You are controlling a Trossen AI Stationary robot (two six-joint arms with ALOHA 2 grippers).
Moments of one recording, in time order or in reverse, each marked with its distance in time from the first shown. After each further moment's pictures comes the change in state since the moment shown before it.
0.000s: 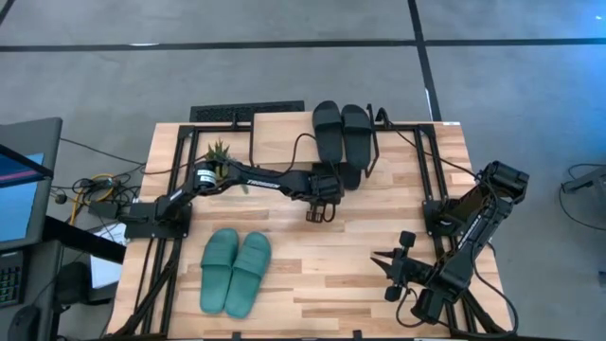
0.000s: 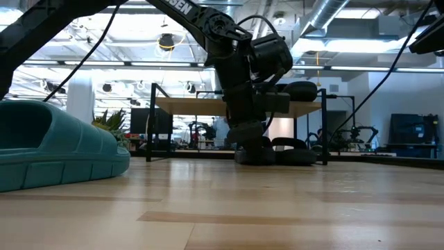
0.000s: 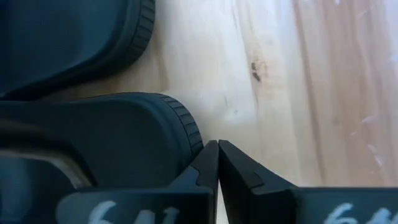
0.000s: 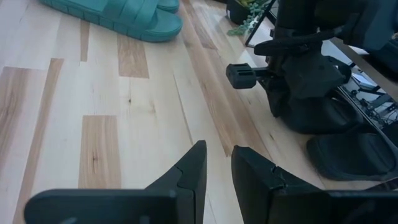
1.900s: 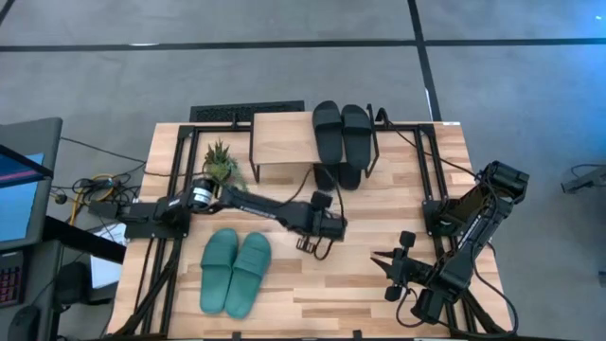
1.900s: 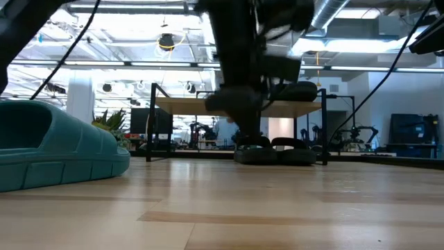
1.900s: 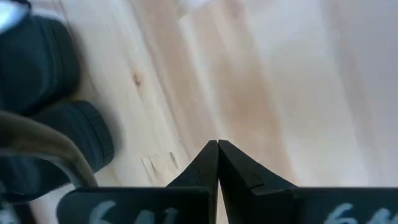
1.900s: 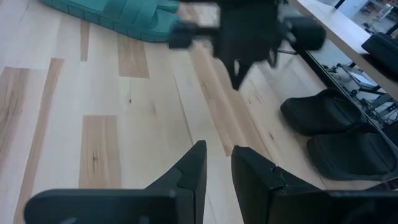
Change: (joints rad) left arm -0.254 -0.006 0.166 -0.355 -0.133 -0.083; right arm 0.000 0.000 0.000 0.000 -0.001 0.000
